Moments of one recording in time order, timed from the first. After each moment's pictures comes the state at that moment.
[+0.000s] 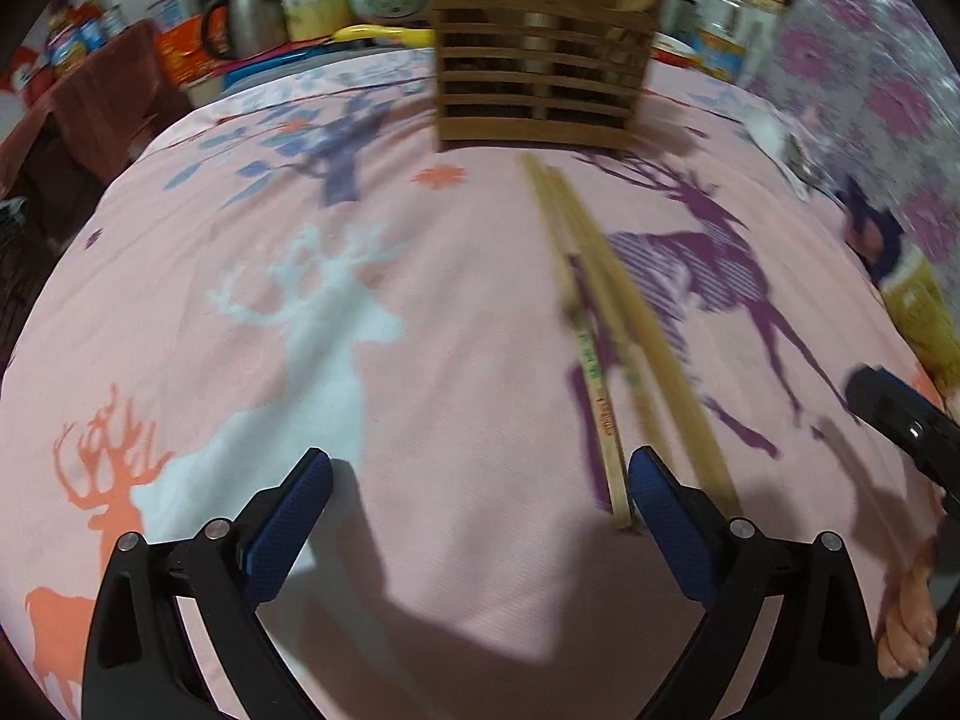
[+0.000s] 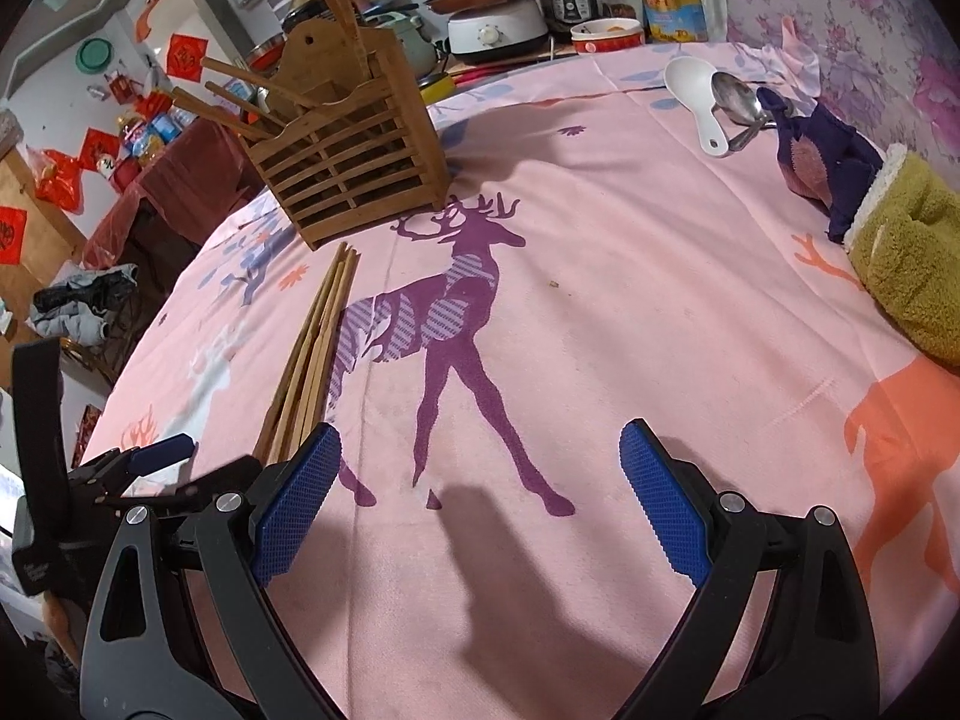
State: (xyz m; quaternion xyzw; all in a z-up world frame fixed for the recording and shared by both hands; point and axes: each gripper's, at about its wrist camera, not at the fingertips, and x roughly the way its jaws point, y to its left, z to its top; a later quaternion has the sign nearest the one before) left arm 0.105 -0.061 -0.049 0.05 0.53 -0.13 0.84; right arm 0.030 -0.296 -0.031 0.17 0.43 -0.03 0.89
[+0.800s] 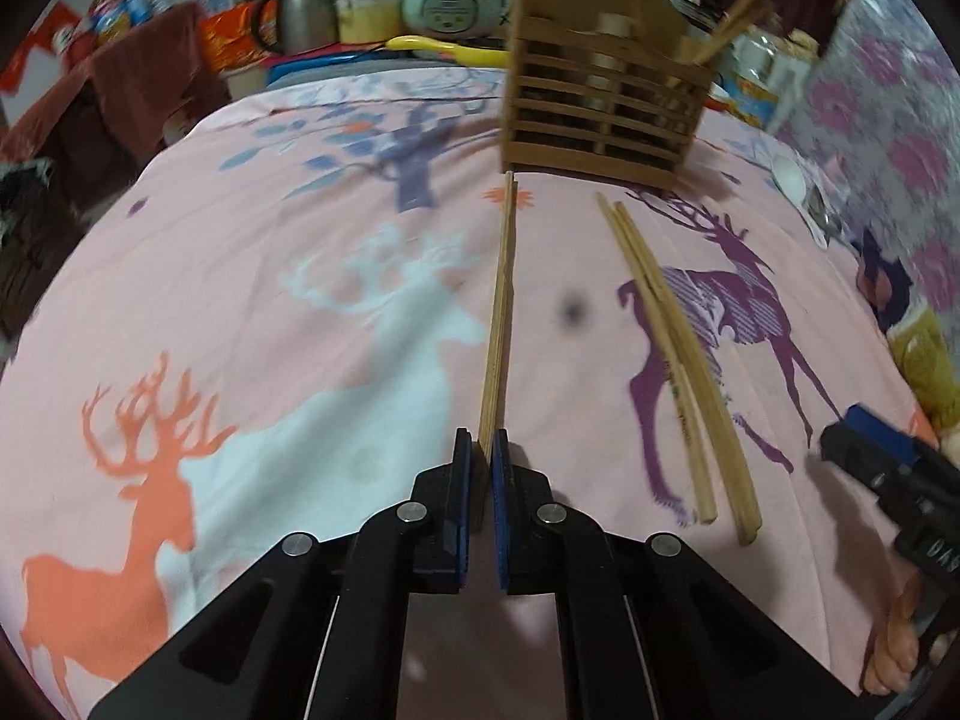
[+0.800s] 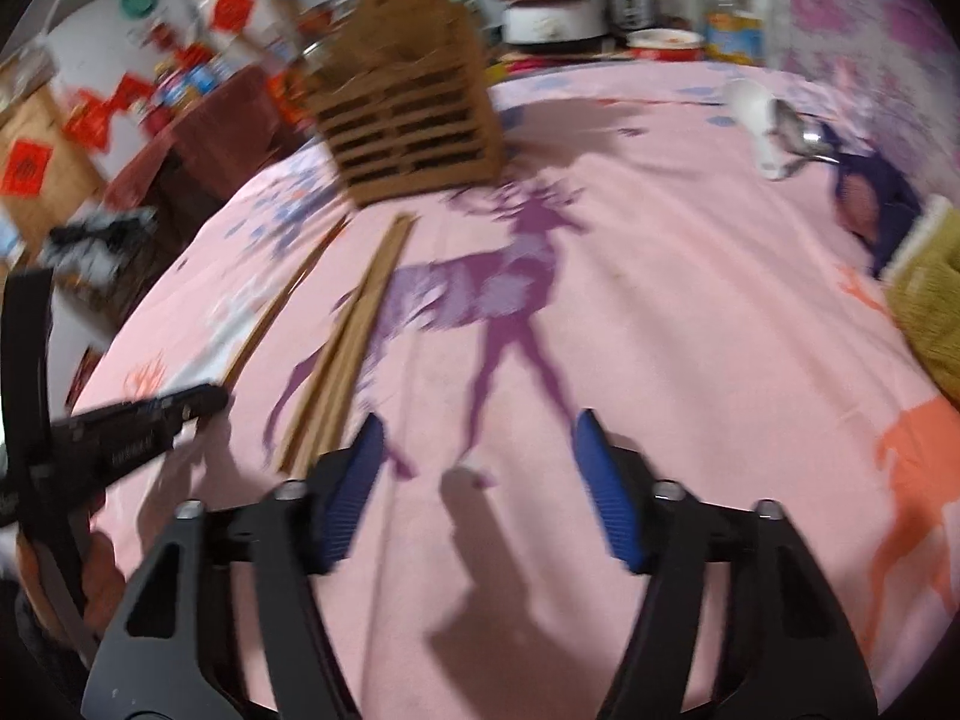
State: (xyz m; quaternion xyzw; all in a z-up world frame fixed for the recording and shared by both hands) left arm 0.097 -0.027 -0.041 0.00 0.51 -0.11 0.85; right arm 0.033 -0.265 -0.035 0.10 0.45 0.03 0.89
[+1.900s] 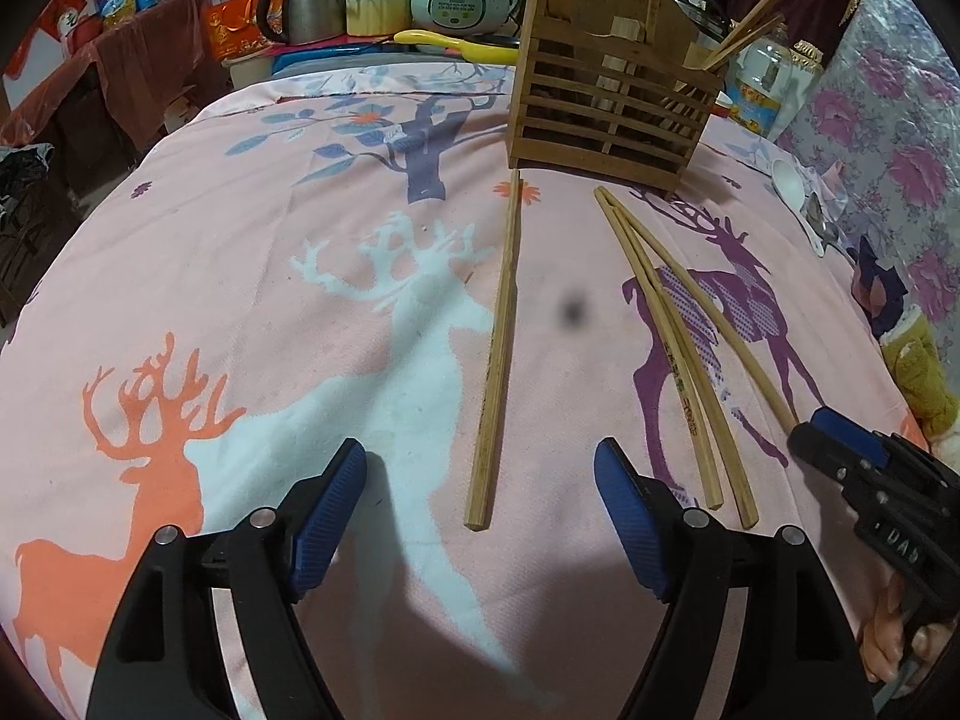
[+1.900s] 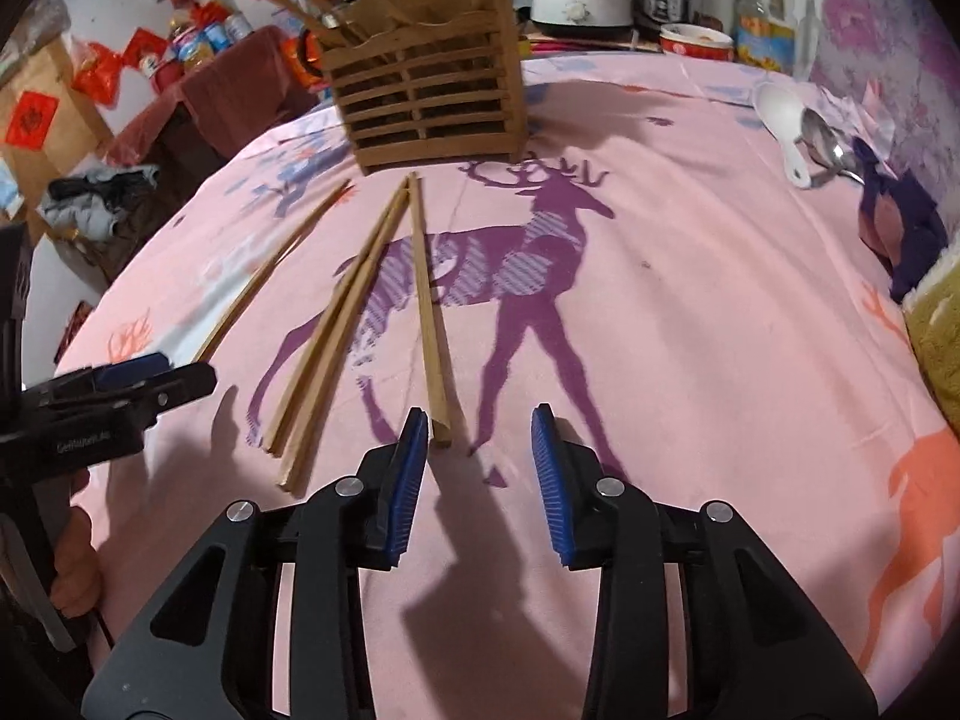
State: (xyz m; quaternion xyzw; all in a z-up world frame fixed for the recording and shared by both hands) left arm 0.096 -0.021 -0.041 0.00 0.52 -0.12 0.85; right arm 0.038 -0.252 -0.043 0.05 0.46 0.03 0.88
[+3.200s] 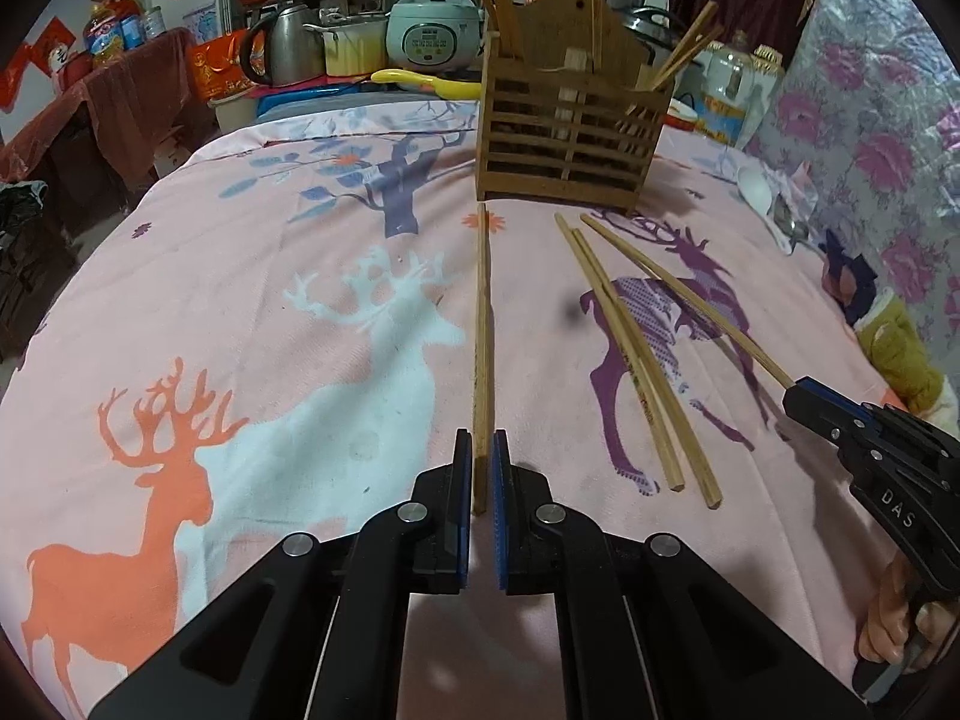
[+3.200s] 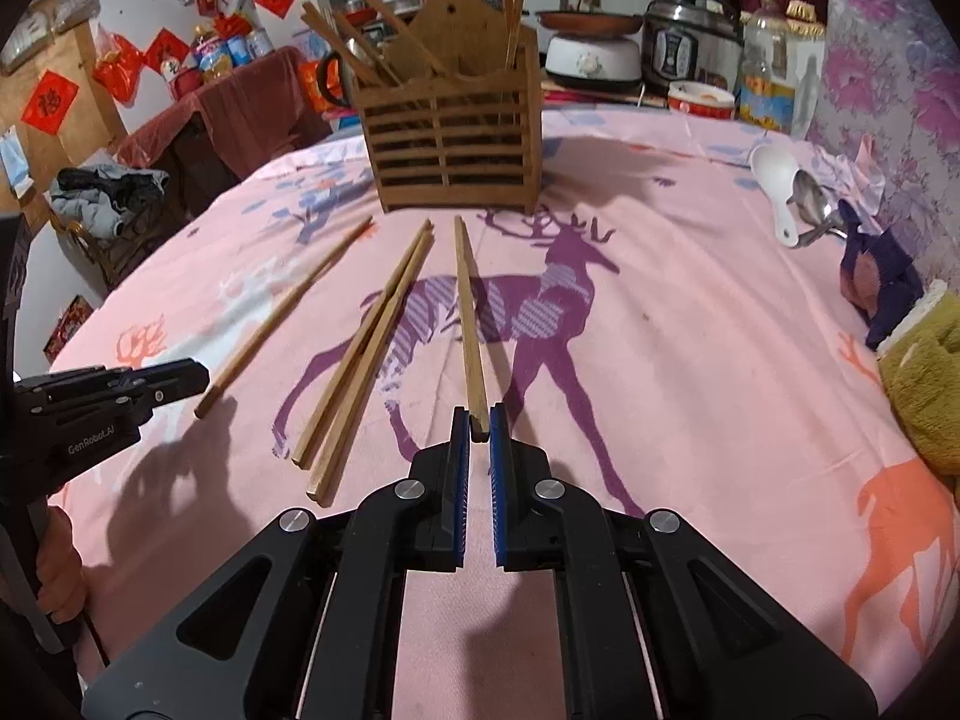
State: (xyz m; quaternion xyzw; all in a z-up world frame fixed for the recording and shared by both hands) left arm 0.072 -0.026 -0.025 0.01 0.48 -0.14 0.87; right arm 0.024 -0.246 -0.022 0.03 0.41 0.03 0.91
